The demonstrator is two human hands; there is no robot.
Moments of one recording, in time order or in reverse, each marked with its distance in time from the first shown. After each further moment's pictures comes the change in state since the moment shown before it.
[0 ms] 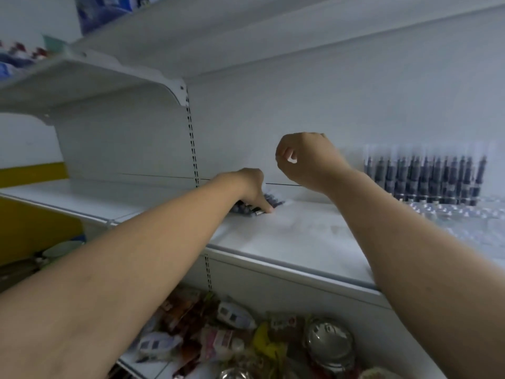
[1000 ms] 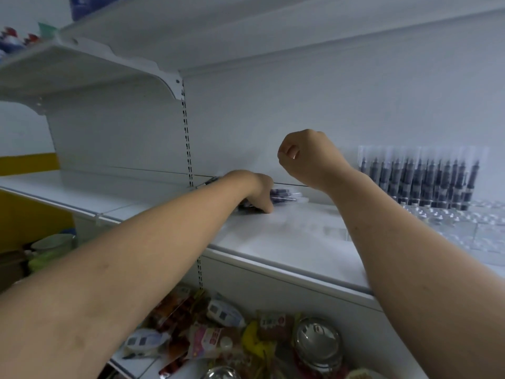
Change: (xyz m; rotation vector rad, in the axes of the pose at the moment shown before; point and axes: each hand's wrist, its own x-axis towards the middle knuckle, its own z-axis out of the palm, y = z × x) left_hand 0.011 0.030 0.008 0.167 -0.090 0.042; right_hand -0.004 0.004 -0.008 0.094 -0.021 0.141
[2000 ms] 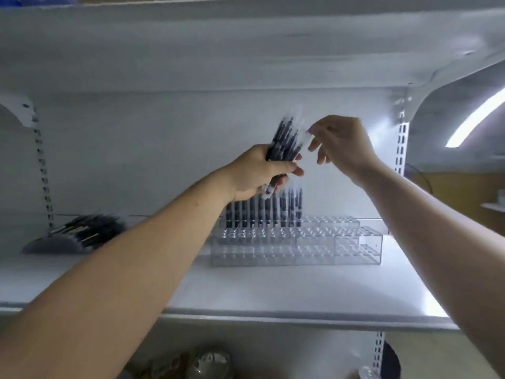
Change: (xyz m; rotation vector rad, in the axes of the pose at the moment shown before) left_hand -0.039 0.204 -0.076 -1.328 0.049 0.882; right_hand -0.070 0.121 -0.237 0.156 0.402 0.212
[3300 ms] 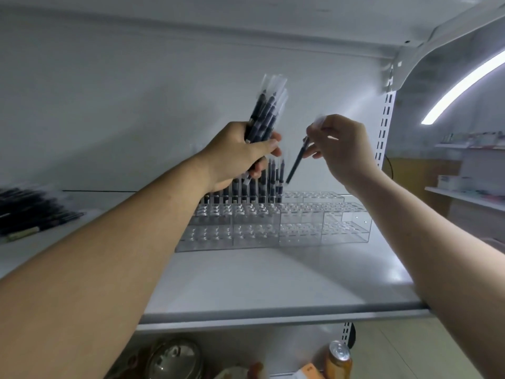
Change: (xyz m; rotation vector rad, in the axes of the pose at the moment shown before) left_hand 0.011 -0.051 0.011 0.017 0.046 0.121; right_hand -0.041 0.064 0.000 -0.046 0.079 0.075
